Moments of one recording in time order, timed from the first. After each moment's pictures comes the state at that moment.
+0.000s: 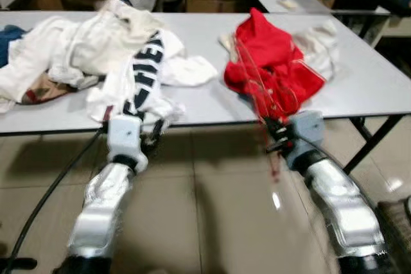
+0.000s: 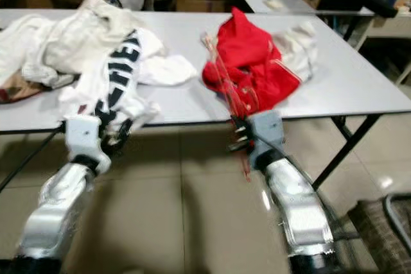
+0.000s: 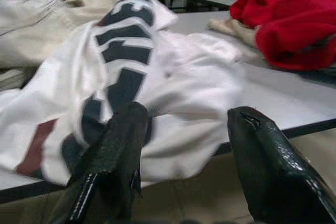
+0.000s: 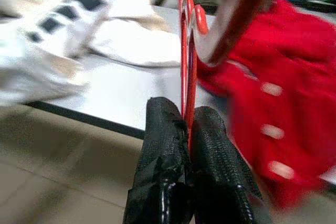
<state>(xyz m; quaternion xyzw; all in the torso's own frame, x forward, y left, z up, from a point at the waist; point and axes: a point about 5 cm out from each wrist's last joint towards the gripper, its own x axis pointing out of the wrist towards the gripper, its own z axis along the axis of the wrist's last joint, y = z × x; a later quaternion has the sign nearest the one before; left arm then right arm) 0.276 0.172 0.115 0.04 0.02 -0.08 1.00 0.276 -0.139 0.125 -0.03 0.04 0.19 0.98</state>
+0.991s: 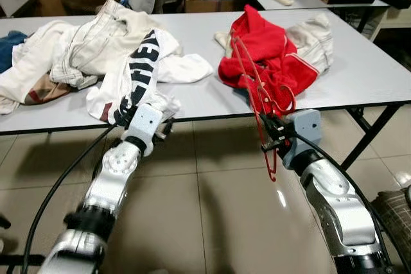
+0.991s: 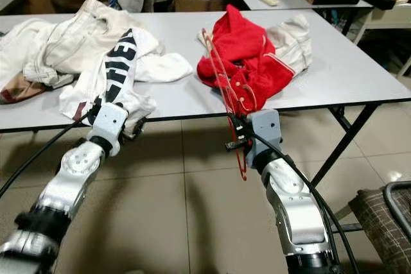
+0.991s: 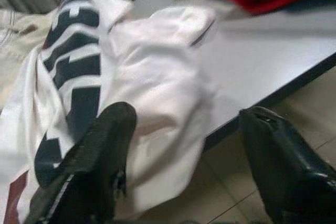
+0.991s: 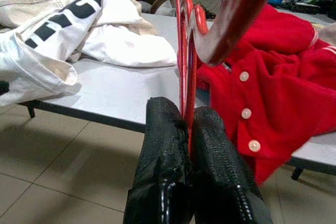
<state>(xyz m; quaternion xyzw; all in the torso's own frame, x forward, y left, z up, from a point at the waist) 0.335 0.173 0.100 0.20 0.05 -0.13 0.97 0.280 -0.147 0.130 -0.03 0.02 0.17 0.98</state>
